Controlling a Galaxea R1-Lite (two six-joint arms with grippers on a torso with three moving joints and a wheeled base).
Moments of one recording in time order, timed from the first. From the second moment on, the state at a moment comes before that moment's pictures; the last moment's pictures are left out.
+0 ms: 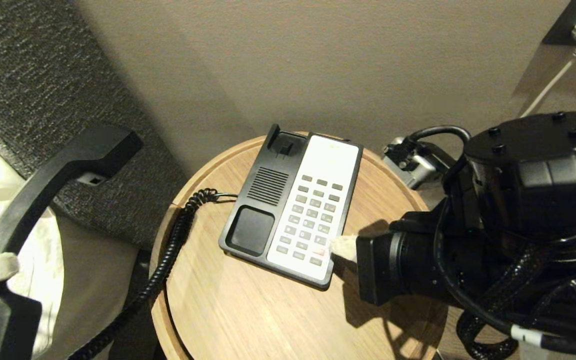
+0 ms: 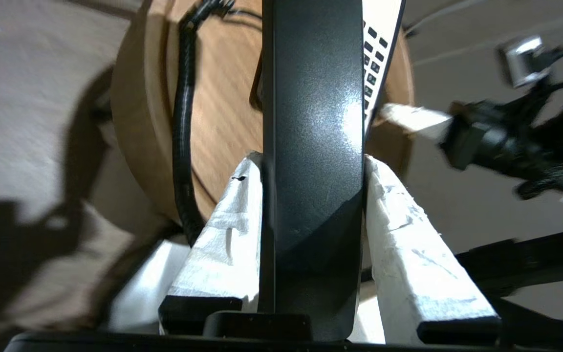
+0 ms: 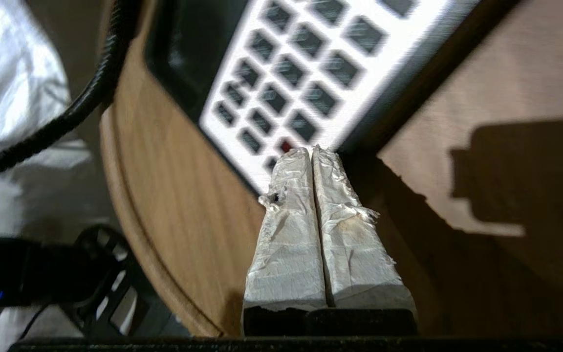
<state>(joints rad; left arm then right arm) -0.88 0.76 -0.97 0.44 0.24 -0.62 1.01 1.53 -1.02 -0.04 -0.24 0.46</state>
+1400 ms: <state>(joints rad) -0.95 1.46 -1.28 0.28 0.46 -0.26 0.72 1.29 -0.96 0.00 -0.35 0.49</state>
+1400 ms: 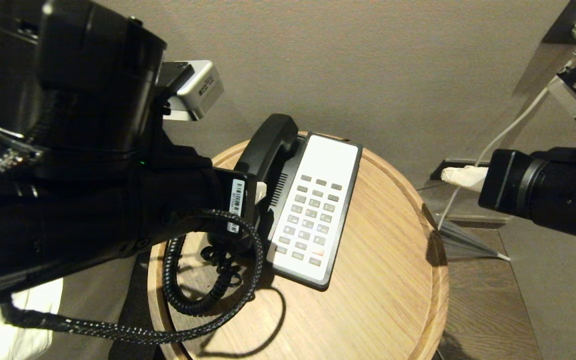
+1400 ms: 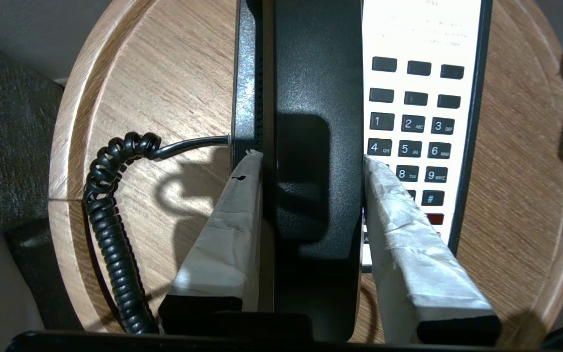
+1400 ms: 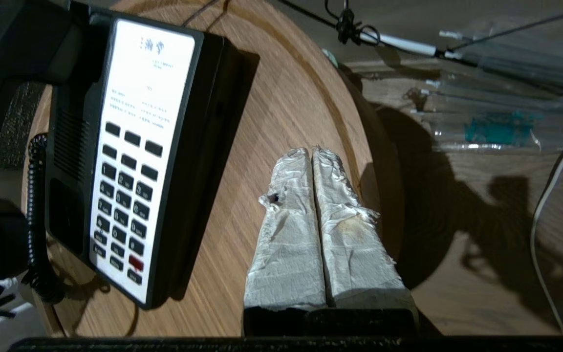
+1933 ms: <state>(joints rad) -0.95 1.47 -1.26 0.25 0.46 -0.25 0.72 1.28 -0.95 0.00 -0.35 0.51</state>
